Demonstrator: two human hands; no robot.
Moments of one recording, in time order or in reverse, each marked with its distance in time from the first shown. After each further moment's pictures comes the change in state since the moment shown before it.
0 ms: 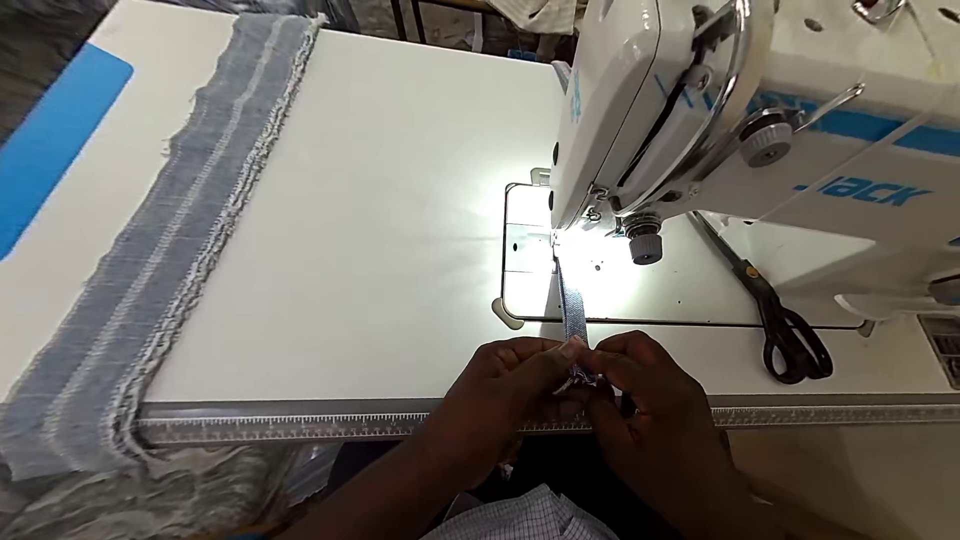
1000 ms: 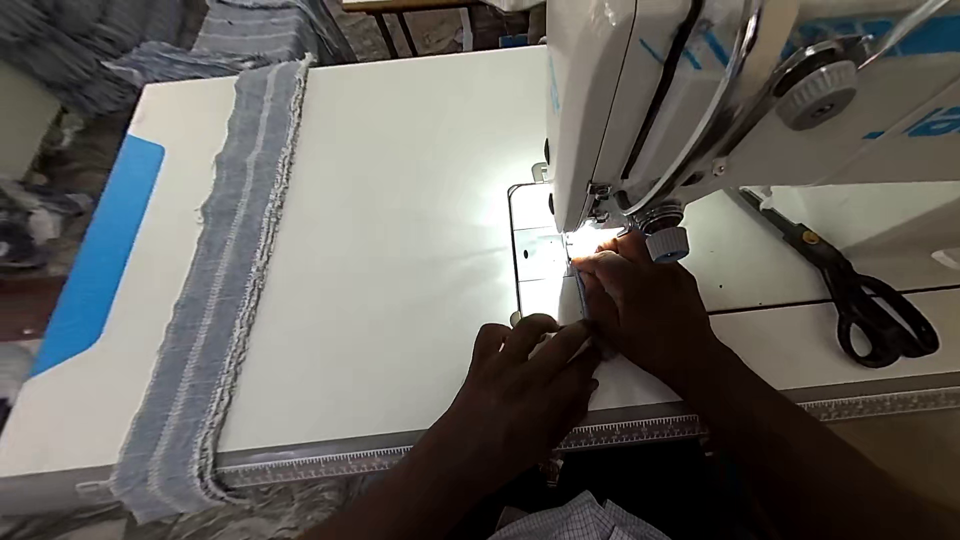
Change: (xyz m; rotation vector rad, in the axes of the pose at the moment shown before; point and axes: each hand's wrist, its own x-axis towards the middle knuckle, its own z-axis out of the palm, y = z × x) left_hand 0.026 -0.010 -0.039 1.785 0.037 0.953; right_hand 0.094 0.053 0.039 -0.351 0.063 -0.145
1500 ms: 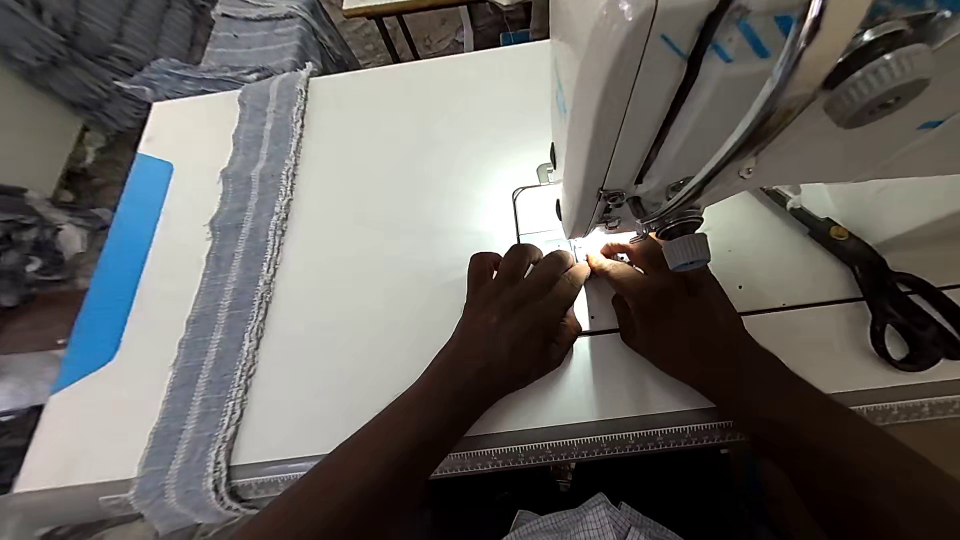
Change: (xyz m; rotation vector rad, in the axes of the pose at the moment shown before) left_hand 0.050 -0.057 0.010 0.127 0.073 0.007; right_hand 0.000 0.014 -0.005 -0.021 -0.098 -0.117
